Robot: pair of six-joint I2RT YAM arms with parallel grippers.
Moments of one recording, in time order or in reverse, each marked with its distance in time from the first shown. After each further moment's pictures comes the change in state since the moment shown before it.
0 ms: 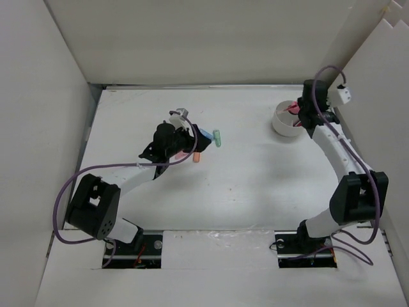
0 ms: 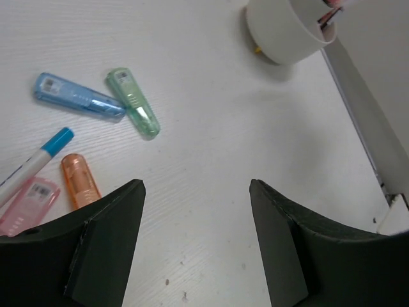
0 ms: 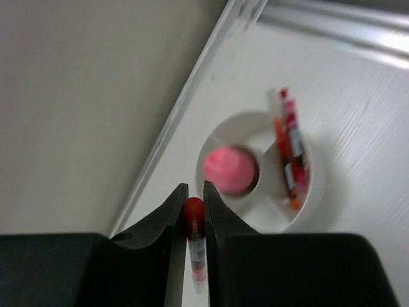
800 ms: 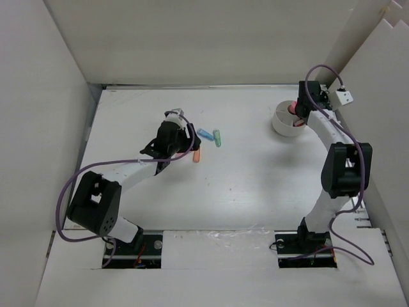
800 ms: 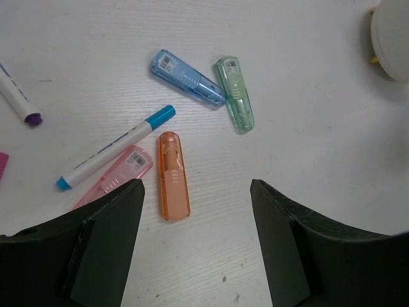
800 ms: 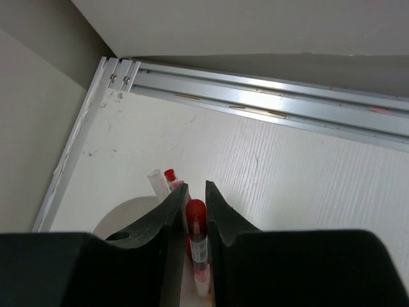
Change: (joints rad) left arm 0.000 0.024 0.066 -0.245 -0.294 0.047; right arm -0.125 0.284 0.163 -0.129 0.403 0.007
